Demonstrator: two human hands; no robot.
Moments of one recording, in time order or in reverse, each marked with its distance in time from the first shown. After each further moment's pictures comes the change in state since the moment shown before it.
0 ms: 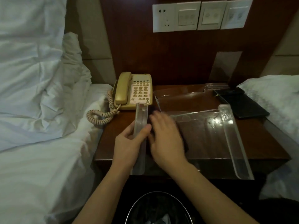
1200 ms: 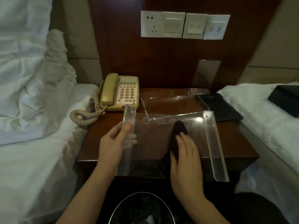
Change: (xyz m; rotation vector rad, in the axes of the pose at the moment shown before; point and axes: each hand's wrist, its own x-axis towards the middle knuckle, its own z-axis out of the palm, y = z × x) left_hand -0.002 0.001 0.007 -0.054 0.055 -0.033; right_hand -0.085 0.045 -0.023 0.034 0.122 0.320
